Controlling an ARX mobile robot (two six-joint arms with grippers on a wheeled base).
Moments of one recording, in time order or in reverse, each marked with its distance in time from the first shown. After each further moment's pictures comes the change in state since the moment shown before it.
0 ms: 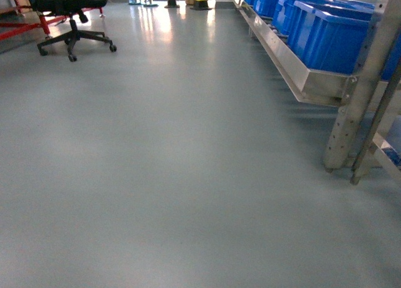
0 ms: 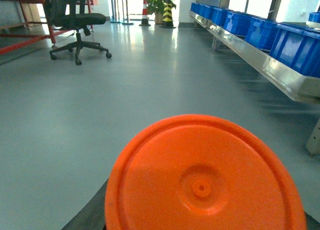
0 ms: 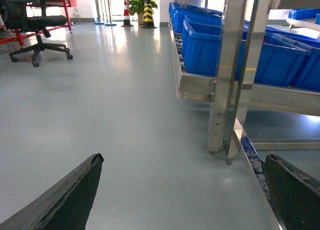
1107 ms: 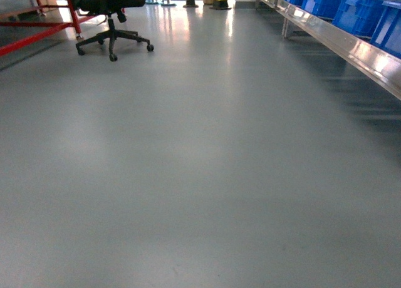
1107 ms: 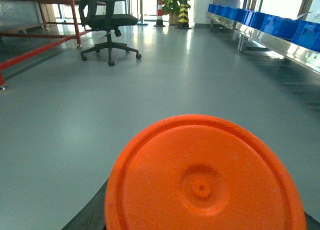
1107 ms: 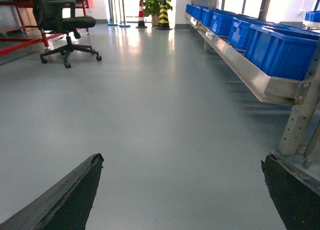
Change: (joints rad) left arm 0.000 0.000 0.000 0.001 -0.002 0.000; right arm 0.000 0.000 0.000 0.005 0.000 0.000
